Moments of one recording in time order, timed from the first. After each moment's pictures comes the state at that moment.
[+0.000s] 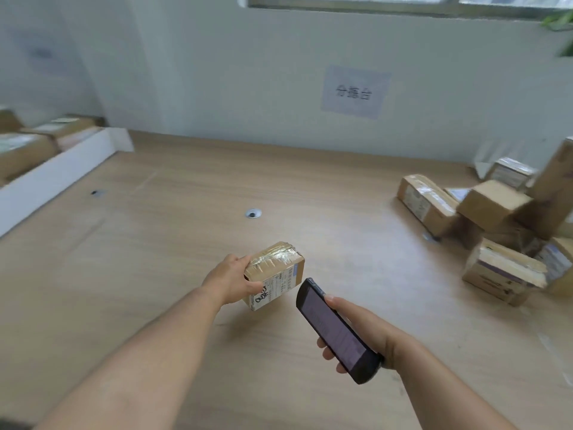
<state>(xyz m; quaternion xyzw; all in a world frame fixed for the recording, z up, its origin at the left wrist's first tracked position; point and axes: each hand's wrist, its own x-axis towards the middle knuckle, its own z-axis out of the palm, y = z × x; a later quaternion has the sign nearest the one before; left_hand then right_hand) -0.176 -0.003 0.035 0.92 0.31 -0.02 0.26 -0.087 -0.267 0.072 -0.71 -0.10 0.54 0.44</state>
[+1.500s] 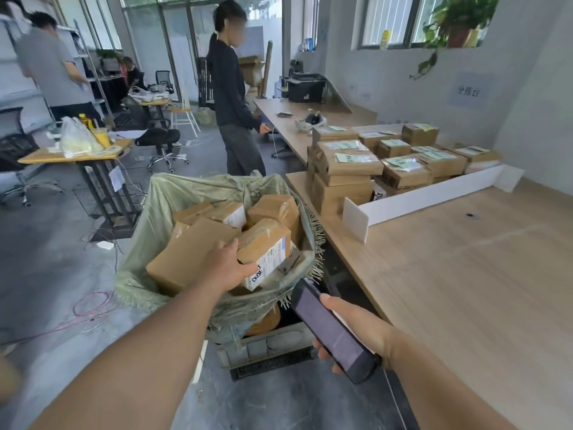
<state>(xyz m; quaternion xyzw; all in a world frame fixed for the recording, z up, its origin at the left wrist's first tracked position) -0.874 0.068 0.098 0.57 0.79 0.14 0.15 -0.603 0.026 0.103 -0.52 -0.46 0.72 0.10</state>
